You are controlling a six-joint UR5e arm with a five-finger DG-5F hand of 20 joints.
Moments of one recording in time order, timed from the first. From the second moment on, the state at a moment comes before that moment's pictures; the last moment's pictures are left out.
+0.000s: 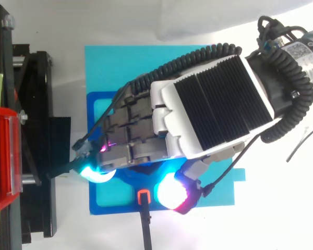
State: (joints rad) arm 0.00 -2.27 -1.11 -2.87 -2.01 -1.35
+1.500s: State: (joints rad) arm 0.04 -1.59 -1.86 -2.81 -1.48 -1.07
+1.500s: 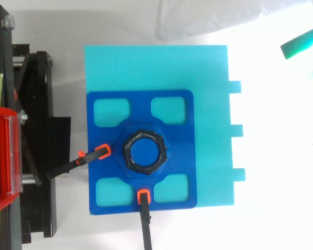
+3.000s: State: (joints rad) arm 0.07 -1.59 -1.89 -2.86 -1.35 -0.35
